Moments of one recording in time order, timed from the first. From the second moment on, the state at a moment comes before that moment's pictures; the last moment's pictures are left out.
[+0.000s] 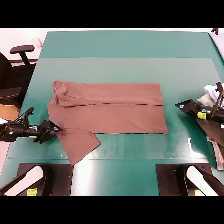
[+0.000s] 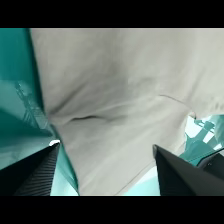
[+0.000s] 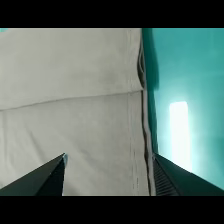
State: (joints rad) left arm 0.57 -1.06 0.47 0.88 -1.30 -1.15; right arm -0.56 -0.92 0.59 -0.63 1.13 0.96
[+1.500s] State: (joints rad) left arm 0.43 -1.05 0.53 0.69 -1.33 -1.04; right arm -0.33 -1.14 0.50 -0.77 1.16 1.06
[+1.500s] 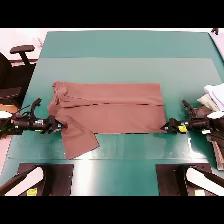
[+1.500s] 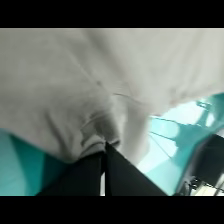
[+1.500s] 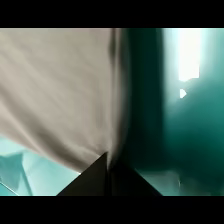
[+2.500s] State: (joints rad) left arm 0.26 -1.21 0.86 0.46 -0.71 -0.74; right arm -0.24 -1.54 1.22 -0.67 1.12 1.09
